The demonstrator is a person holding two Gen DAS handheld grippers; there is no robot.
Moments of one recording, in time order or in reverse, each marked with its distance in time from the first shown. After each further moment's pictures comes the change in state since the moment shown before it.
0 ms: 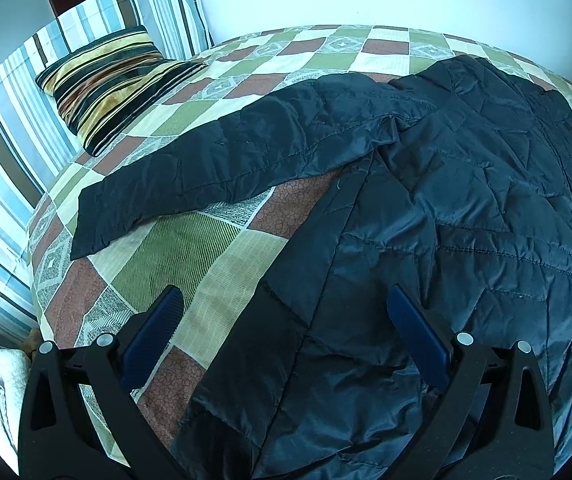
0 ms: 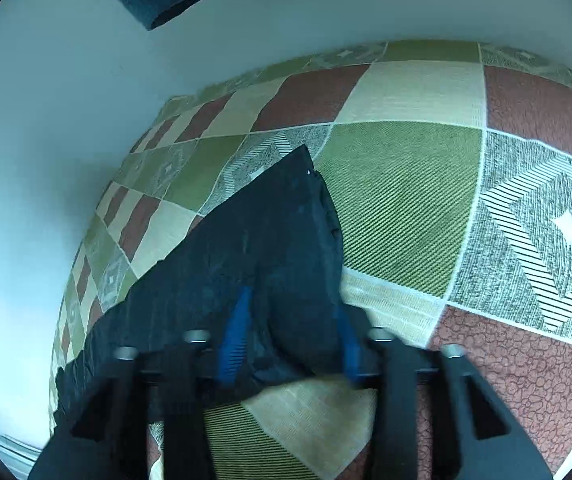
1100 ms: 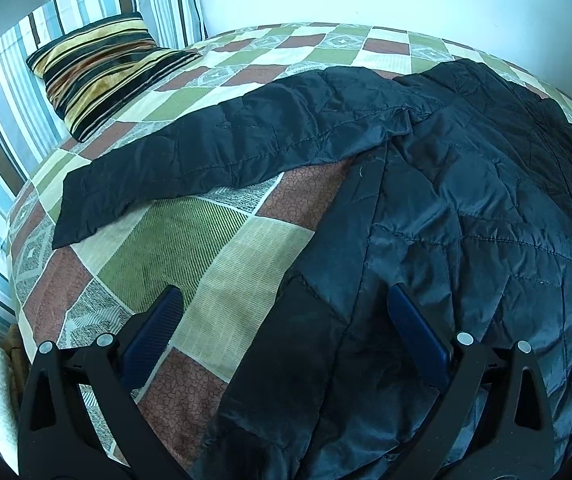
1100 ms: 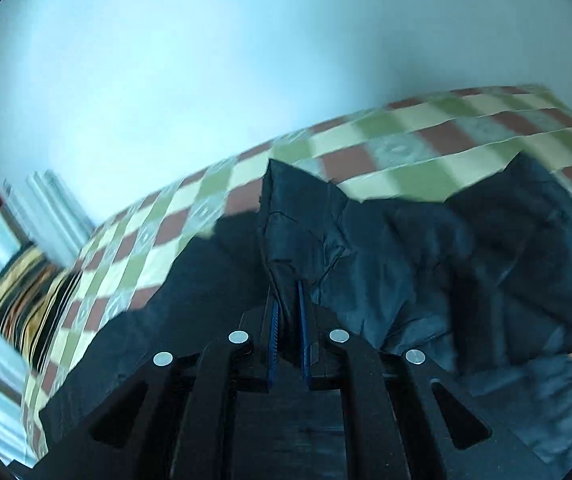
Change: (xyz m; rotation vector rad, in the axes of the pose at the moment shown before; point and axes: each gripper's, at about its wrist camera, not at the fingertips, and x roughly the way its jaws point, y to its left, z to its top) left arm 0.018 0.023 -0.010 -0.029 0.000 -0.079; right arm -0.016 0.403 -0.296 -0.827 0.204 0.479
